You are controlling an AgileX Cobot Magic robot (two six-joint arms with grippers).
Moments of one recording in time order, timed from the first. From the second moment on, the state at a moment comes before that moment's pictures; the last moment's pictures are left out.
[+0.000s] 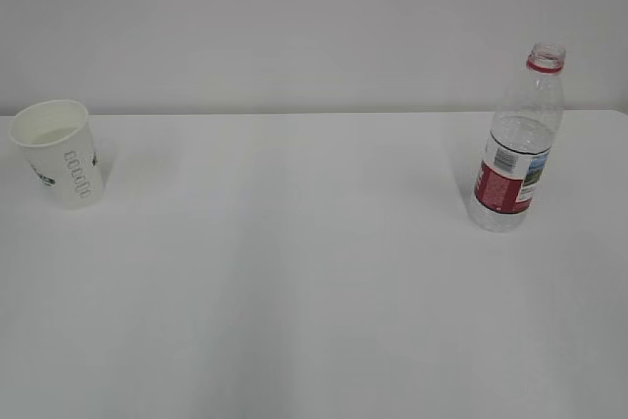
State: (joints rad) left arm -0.05 0.24 -0.73 0.03 1.17 -0.04; right arm 0.13 0.20 -0.64 -0.03 1.05 -0.09
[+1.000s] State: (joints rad) left arm -0.05 0.10 -0.71 0.02 1.22 -0.03; right arm 0.13 0.06 -0.58 0.01 1.17 -0.09
